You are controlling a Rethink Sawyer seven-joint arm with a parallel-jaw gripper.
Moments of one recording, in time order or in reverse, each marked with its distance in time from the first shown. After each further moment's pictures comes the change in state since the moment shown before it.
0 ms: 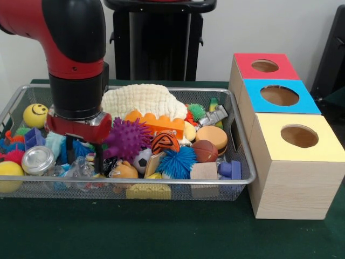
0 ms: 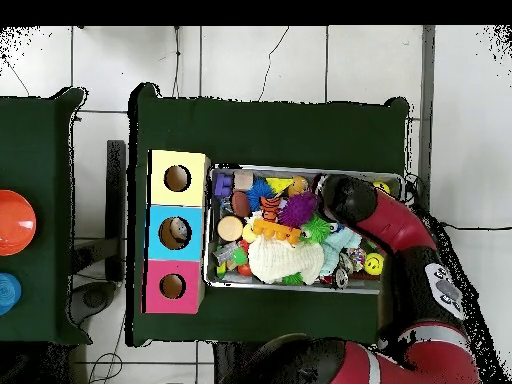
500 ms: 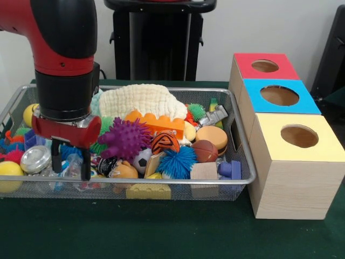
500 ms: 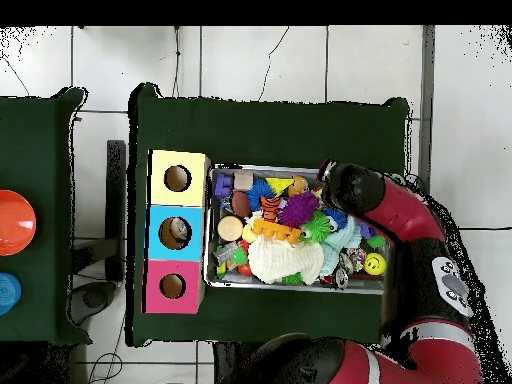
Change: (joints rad) arm 0.001 0.001 0.000 -0.072 0.000 0.000 0.000
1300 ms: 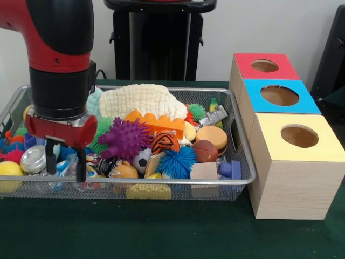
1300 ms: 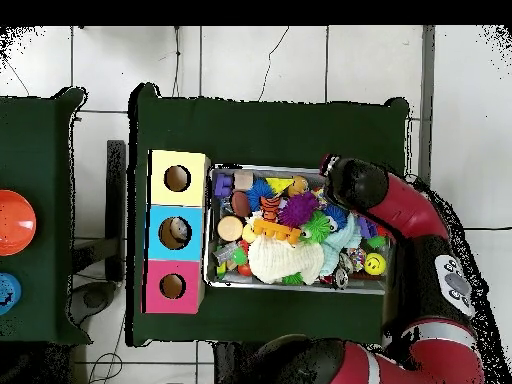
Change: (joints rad) arm 0.000 -0.006 0.001 -0.013 -0.001 0.000 0.000
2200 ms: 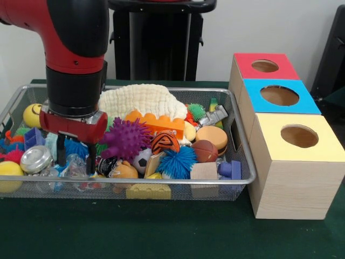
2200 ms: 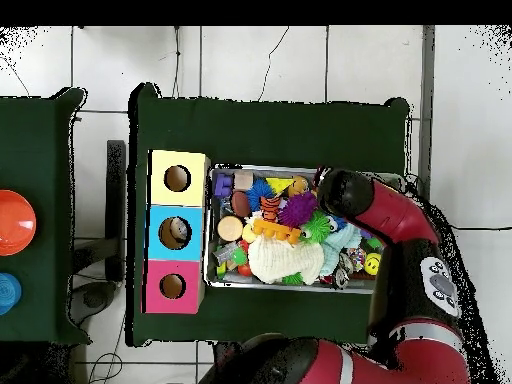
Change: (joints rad) arm 0.050 0.007 -0.059 0.034 -0.015 -0.005 0.000
